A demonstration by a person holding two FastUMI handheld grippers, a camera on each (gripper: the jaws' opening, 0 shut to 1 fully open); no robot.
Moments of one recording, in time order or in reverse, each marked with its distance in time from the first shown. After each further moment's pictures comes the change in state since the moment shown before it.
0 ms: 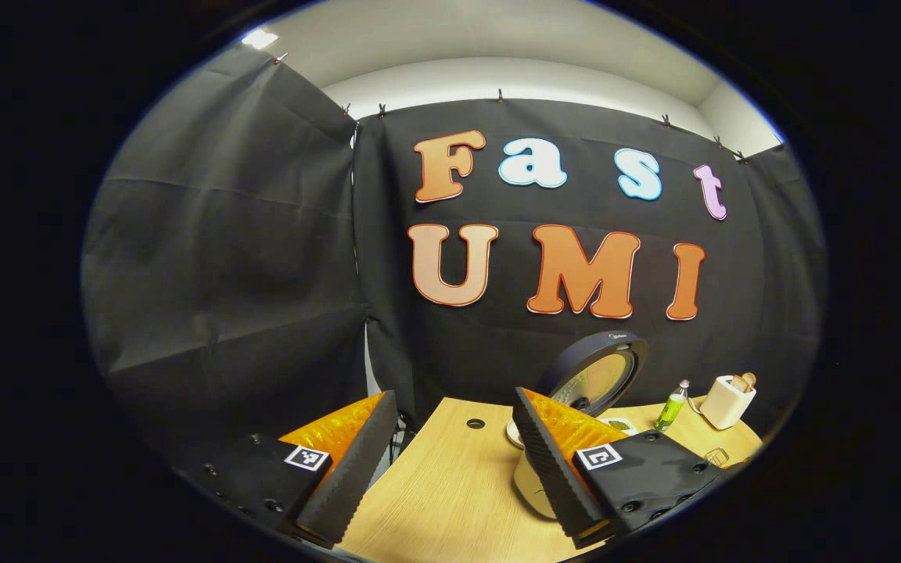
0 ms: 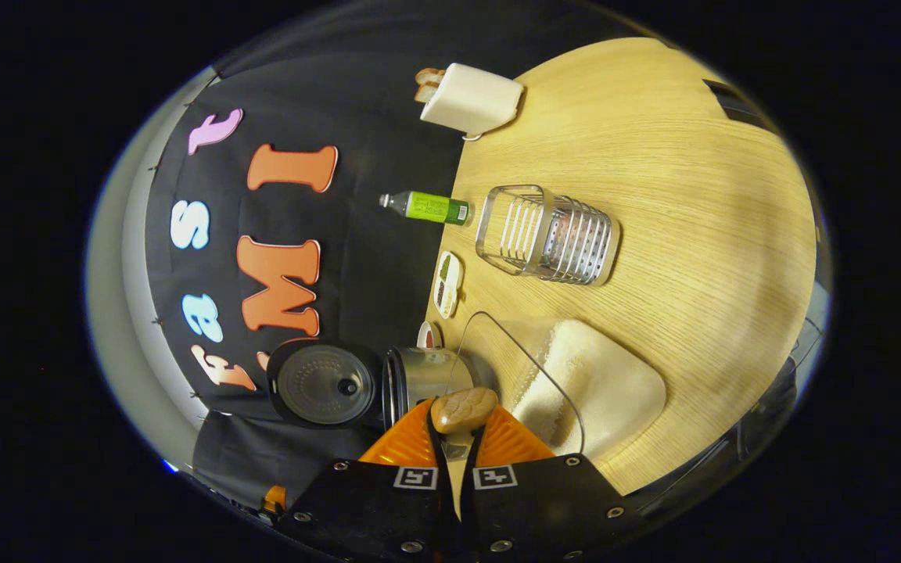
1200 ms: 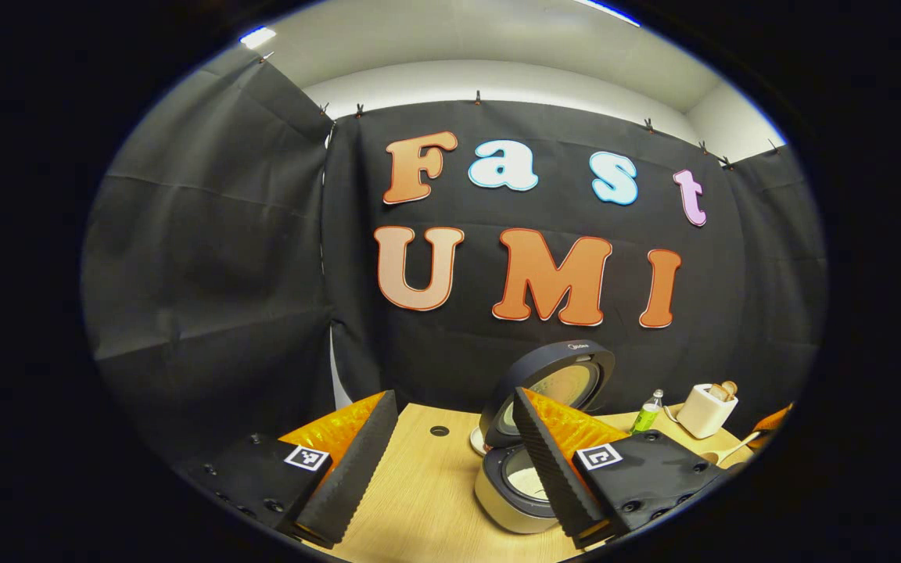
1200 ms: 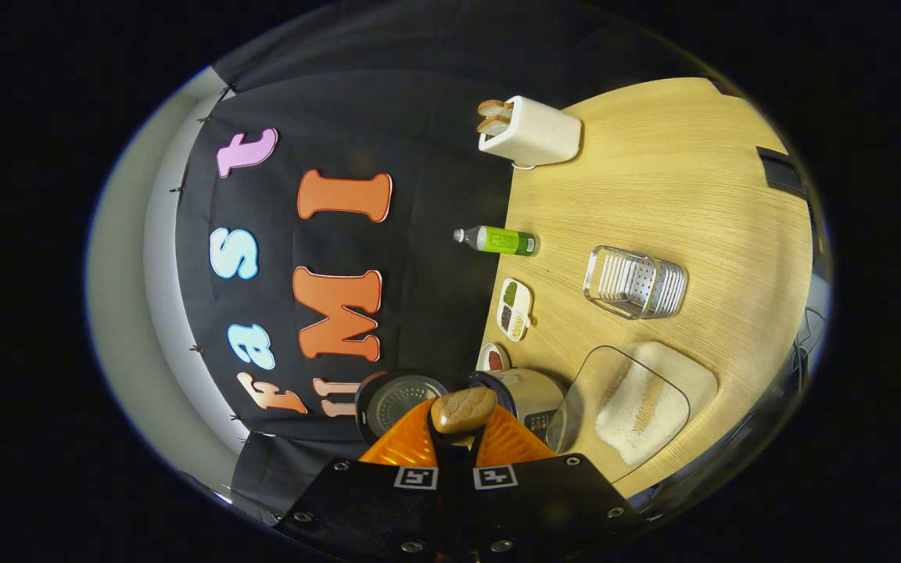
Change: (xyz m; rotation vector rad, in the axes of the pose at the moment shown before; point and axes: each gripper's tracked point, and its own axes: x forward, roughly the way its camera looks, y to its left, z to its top) left arm 0.022 -0.058 -0.001 -0.035 -0.018 -0.089; right arm -0.036 0.144 0.053 0.010 -0.047 0.107
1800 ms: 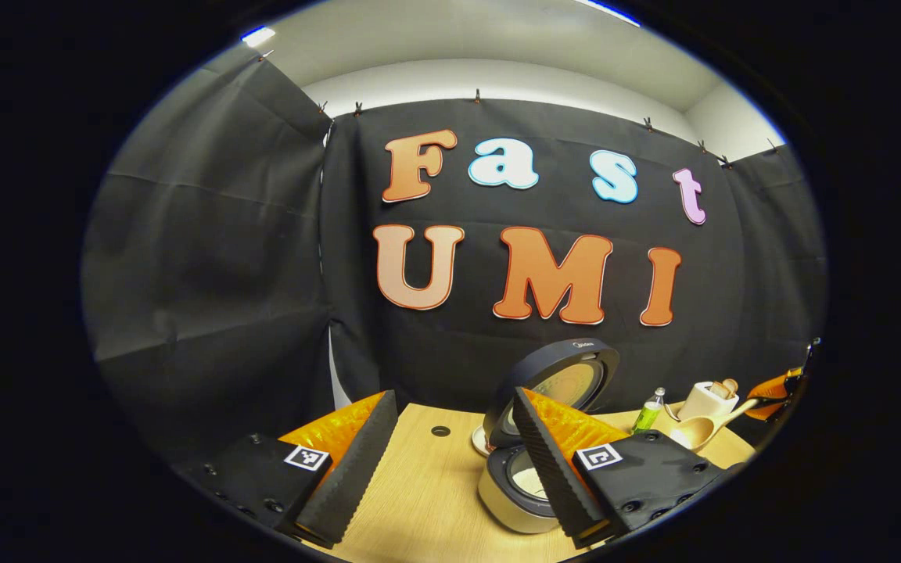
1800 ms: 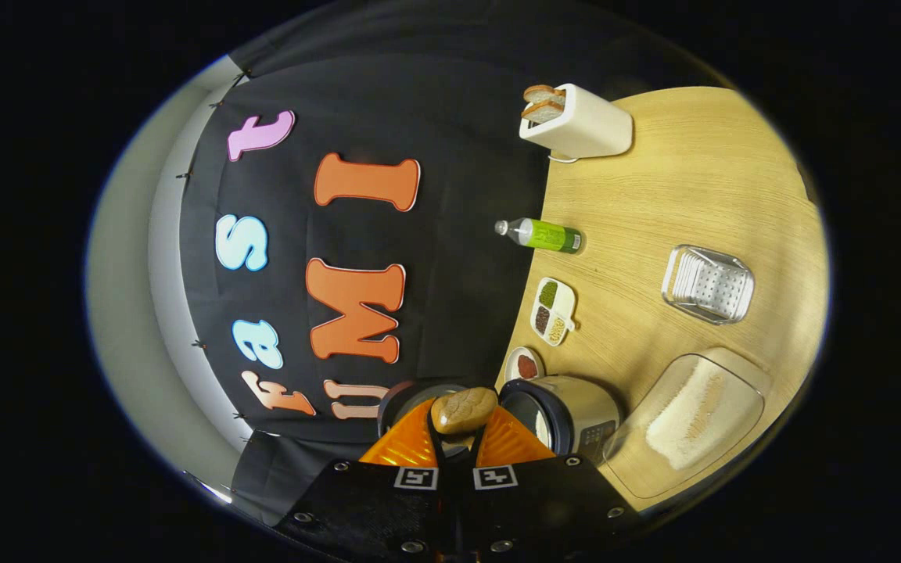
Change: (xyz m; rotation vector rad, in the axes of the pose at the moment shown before) left arm 0.006 0.013 -0.005 0.009 0.010 -0.005; right arm 0.067 0.067 -0.004 -0.036 0.011 0.046
